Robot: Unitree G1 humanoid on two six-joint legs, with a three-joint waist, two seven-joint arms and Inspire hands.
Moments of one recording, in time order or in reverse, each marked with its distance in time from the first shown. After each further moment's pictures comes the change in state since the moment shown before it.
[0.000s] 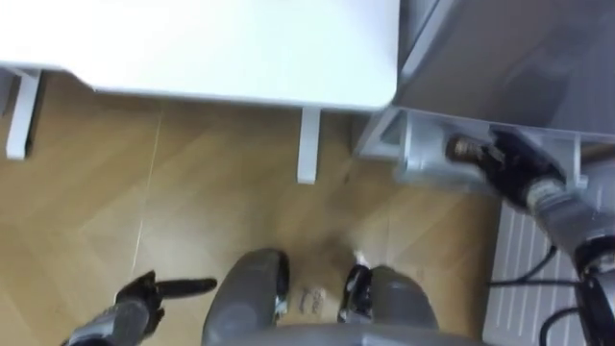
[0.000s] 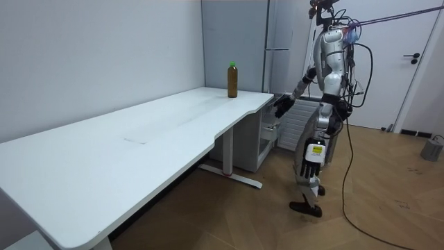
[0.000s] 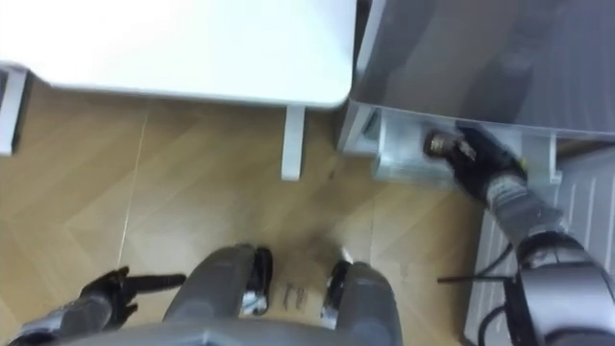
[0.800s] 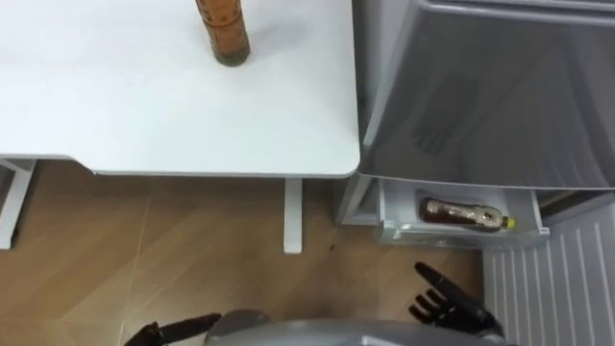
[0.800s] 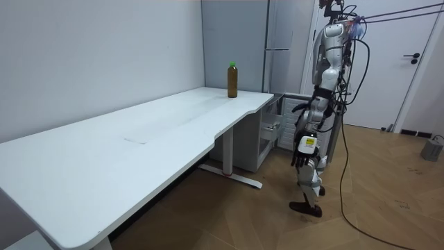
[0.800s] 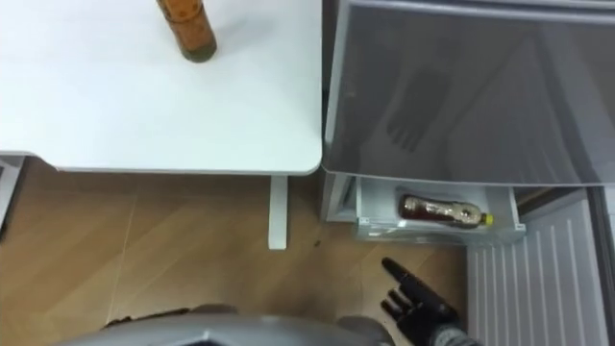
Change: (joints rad) left arm 0.164 -0.094 0.124 -0.001 -0.058 -0.036 0.030; right arm 0.431 0.200 -0.023 0.006 -0.184 0.022 0.120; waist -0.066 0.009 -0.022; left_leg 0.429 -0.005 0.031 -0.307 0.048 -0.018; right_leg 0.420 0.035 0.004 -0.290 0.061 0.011
